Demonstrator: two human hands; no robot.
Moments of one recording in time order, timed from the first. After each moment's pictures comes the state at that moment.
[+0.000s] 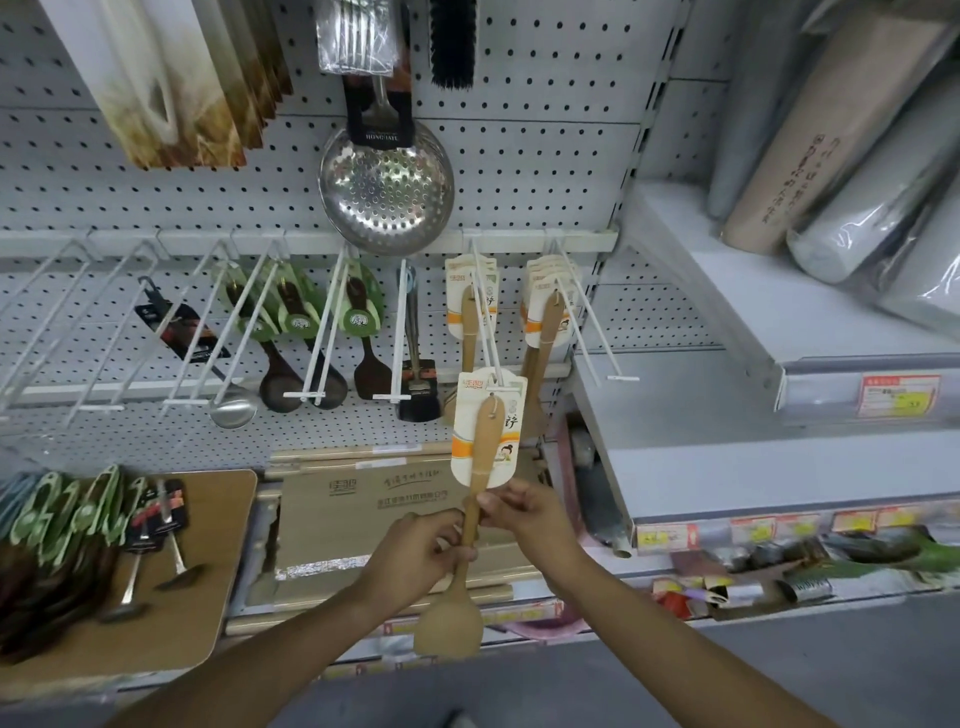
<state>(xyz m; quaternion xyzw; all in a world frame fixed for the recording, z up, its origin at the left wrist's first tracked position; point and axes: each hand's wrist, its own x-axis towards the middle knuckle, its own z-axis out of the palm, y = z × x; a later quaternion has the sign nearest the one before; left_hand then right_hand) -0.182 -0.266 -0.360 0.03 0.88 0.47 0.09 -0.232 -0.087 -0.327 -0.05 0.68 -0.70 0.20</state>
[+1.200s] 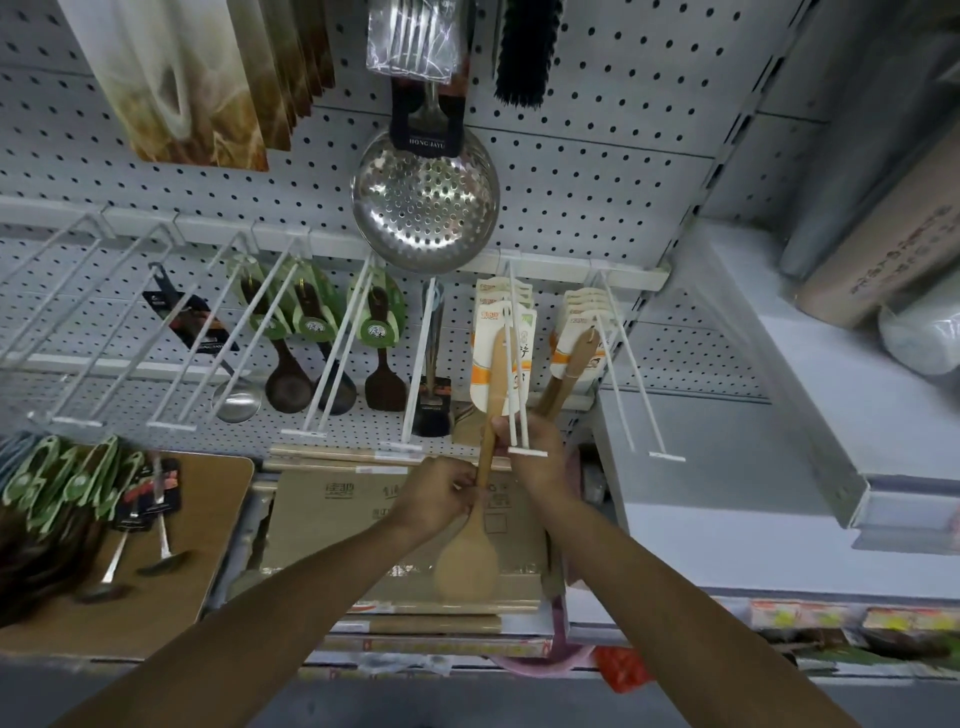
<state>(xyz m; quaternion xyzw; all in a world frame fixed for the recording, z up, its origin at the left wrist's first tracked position) -0.299 -0.273 -0.364 -0.06 0.86 0.50 0.08 -0.375 -0.140 -0.325 0.05 0.71 -0.69 0.13</state>
